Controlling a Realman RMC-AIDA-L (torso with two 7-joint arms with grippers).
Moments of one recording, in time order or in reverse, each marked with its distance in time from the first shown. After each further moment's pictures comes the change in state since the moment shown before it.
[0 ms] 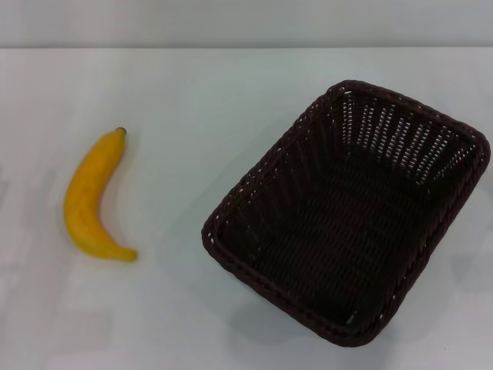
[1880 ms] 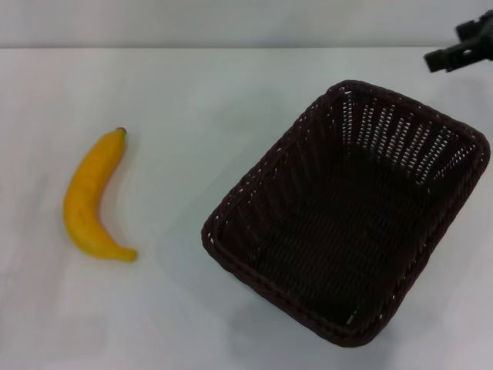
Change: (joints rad) left arm 0.020 0.004 0.000 0.013 -0.001 -0.003 0.001; right arm 0.389 -0.074 -0.446 -1.371 -1.372 0.255 1.995
